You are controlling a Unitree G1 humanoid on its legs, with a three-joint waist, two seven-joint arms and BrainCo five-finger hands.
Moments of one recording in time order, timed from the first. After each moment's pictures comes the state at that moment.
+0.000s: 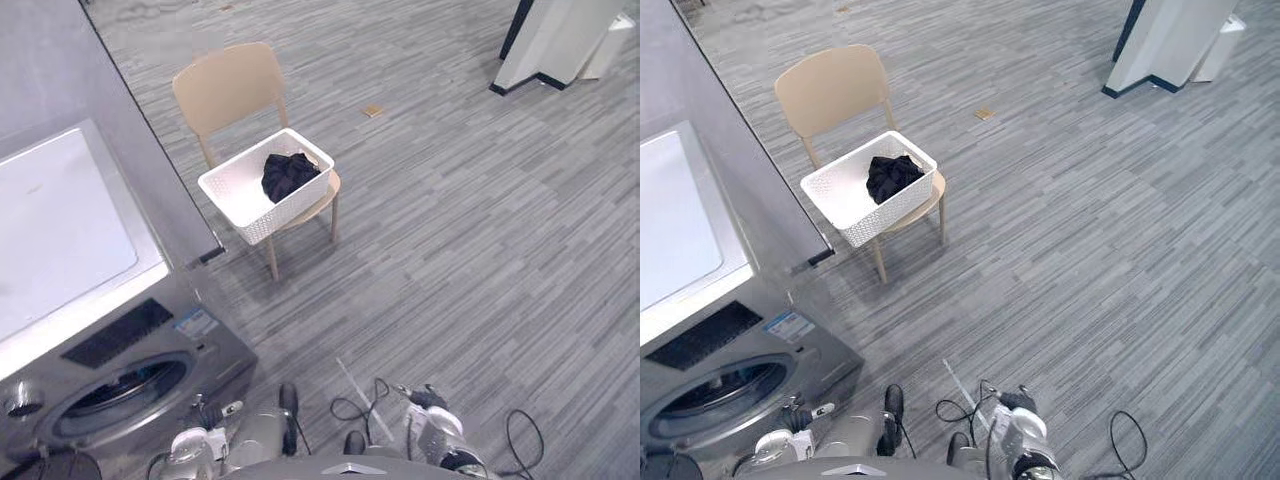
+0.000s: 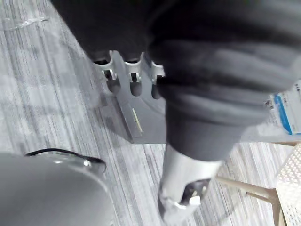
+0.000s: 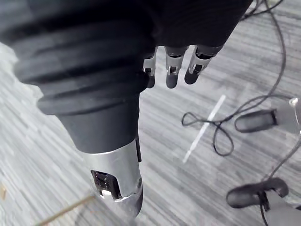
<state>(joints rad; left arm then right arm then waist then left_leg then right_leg) 0.07 -0.02 0.32 0.98 -0.03 -0.08 0.08 -0.09 -0.04 -0.27 1.05 0.19 -0.06 -0.14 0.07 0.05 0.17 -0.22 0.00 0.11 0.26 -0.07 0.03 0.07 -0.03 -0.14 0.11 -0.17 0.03</state>
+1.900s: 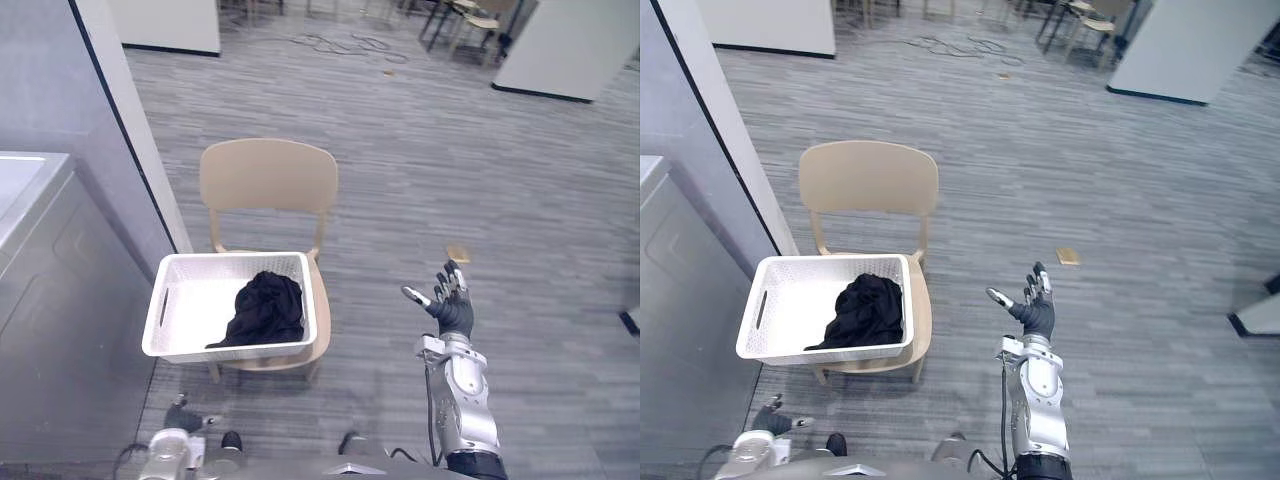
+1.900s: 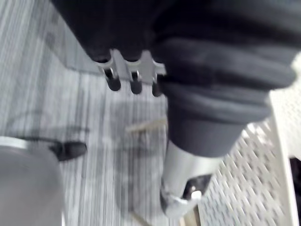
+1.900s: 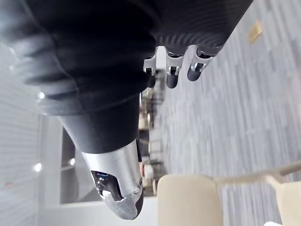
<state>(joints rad) 0.07 0.06 0.09 1.00 0.11 -0.08 0.12 0.09 -0.13 -0.03 0.02 0.16 -0.17 -0.09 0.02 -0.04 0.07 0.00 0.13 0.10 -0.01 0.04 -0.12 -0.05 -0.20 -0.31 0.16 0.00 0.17</state>
